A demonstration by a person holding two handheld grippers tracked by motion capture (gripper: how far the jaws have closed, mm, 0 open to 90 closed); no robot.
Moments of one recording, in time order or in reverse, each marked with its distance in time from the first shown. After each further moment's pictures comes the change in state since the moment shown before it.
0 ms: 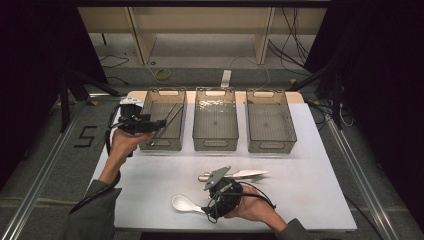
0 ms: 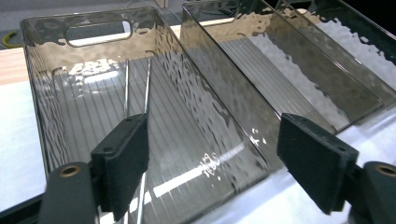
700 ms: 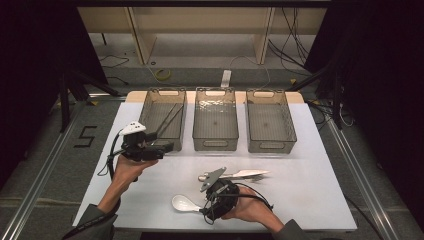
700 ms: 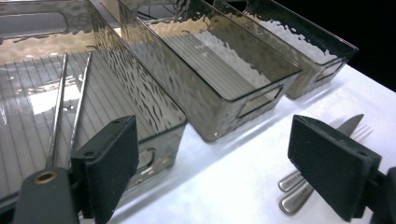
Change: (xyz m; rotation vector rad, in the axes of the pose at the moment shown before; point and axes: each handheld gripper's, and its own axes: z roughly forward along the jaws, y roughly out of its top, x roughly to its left) left arm -0.039 -0.055 -0.018 -0.076 -0.118 0.073; right arm 0.004 0.004 0.009 0.018 0.001 -0.012
